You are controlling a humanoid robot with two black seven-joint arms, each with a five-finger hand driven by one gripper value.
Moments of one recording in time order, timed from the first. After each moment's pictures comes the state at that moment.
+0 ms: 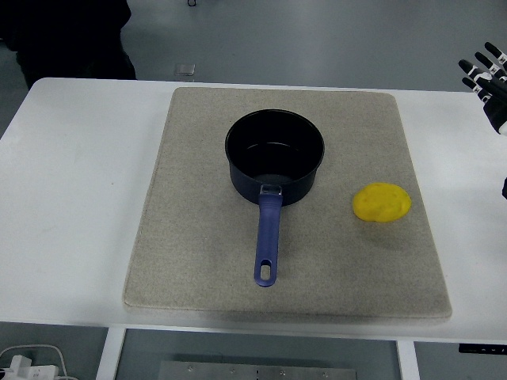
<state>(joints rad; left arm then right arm) 0.00 0.00 -0.04 -0.14 0.03 -0.08 -0.19 0.90 -0.58 0.38 0.83 0.17 -0.01 0.38</state>
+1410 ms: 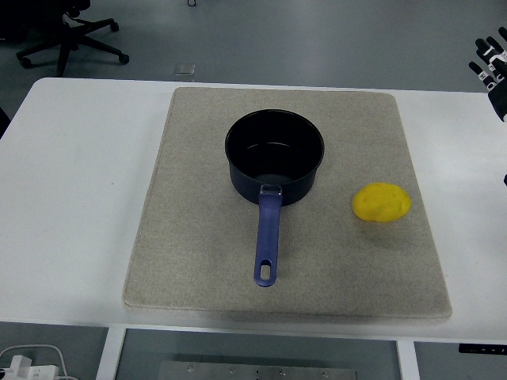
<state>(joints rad) 0.01 0.00 -0.04 -0.12 0.03 -0.07 -0.19 0.90 -0.58 0.45 0.84 0.28 0.04 0.38</state>
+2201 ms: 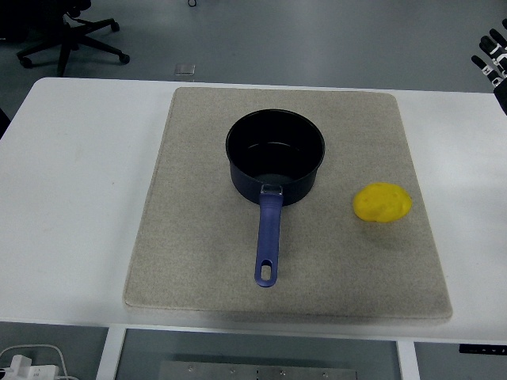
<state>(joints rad) 0.01 0.00 -0.04 -0.12 0.03 -0.07 -0.19 0.88 -0.71 0.44 1.02 0.24 0.04 0.44</state>
